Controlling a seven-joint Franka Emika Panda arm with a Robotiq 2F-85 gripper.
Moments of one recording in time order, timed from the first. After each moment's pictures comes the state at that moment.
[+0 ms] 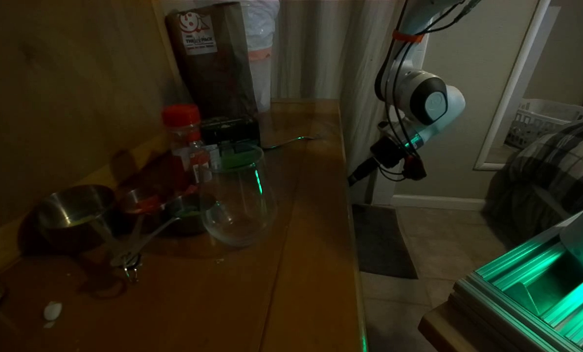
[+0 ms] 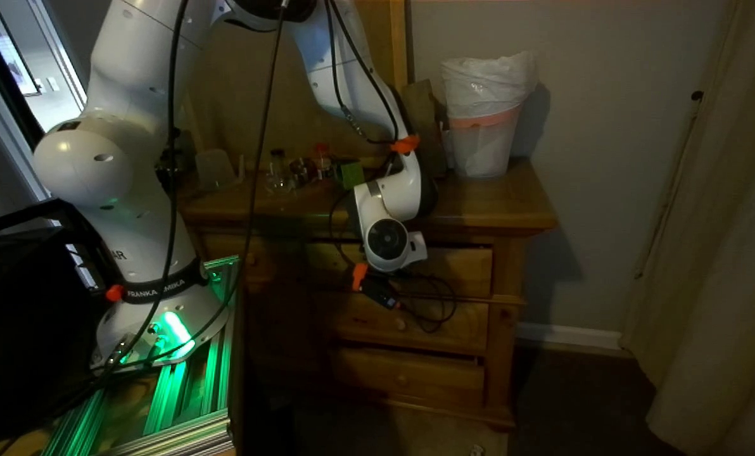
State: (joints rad) arm 0.07 0.67 -0.05 -2.33 1.75 2.27 -2.29
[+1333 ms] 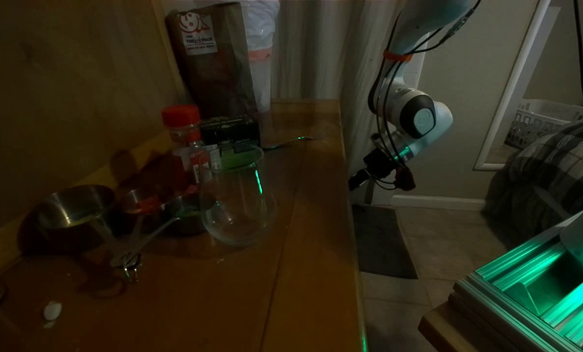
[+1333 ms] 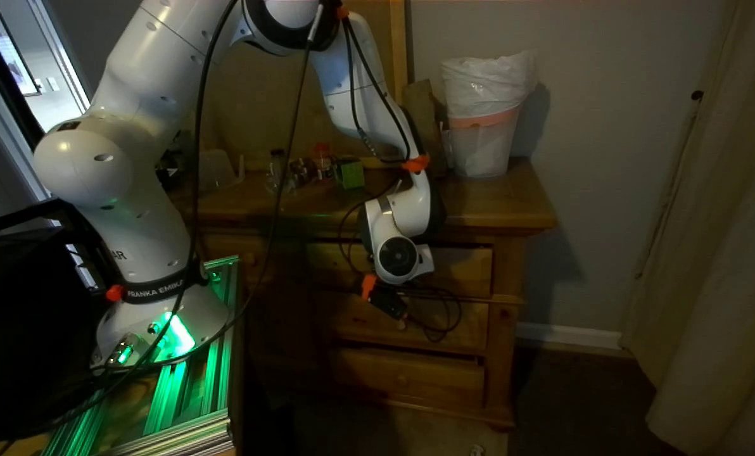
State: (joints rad) arm 0.08 0.81 -0.06 -2.21 1.76 2.25 -2.30
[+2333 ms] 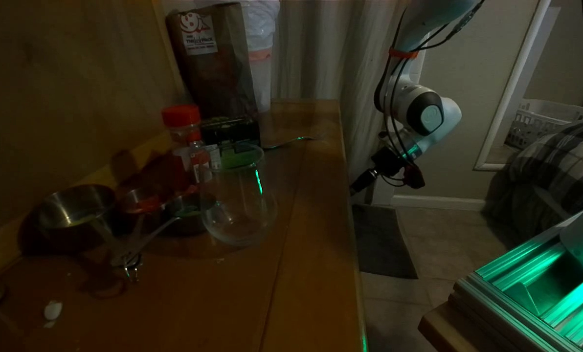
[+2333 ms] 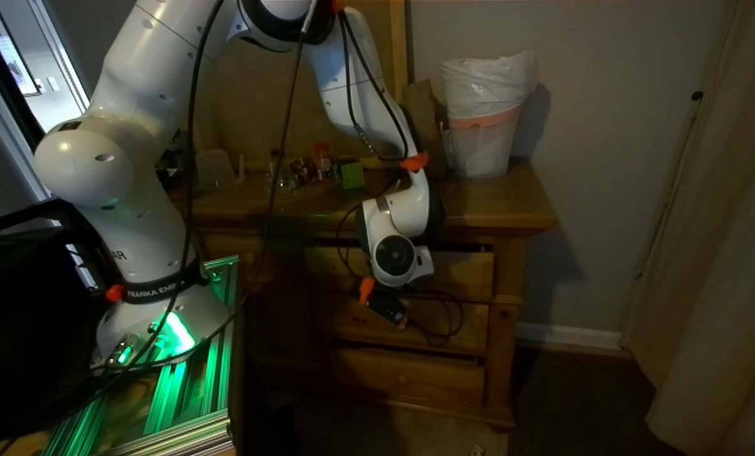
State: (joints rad) arm 0.08 0.78 -0.09 -2.25 1.75 2.27 -2.32
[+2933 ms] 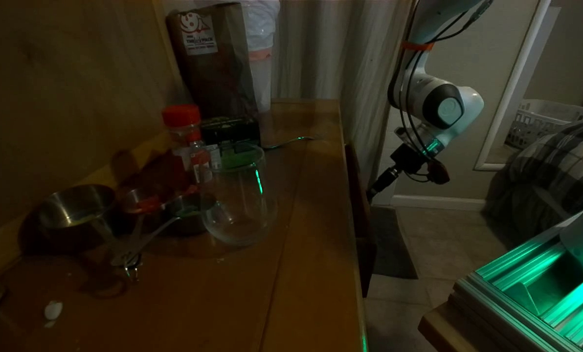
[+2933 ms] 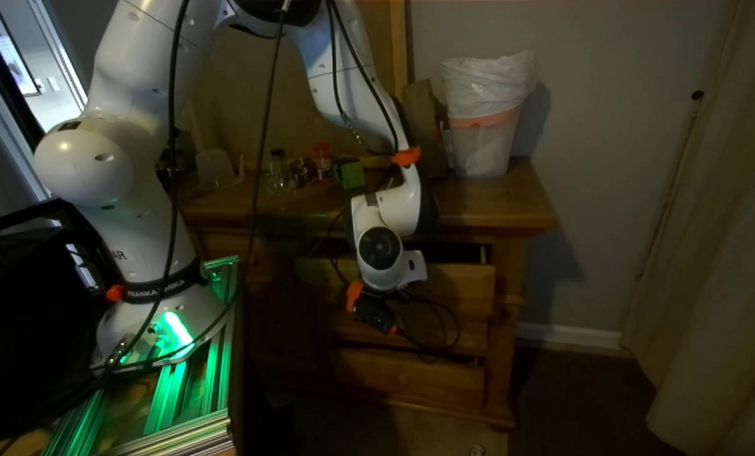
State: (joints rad) arm 0.08 0.70 -0.13 -2.36 1.75 2.37 -2.31
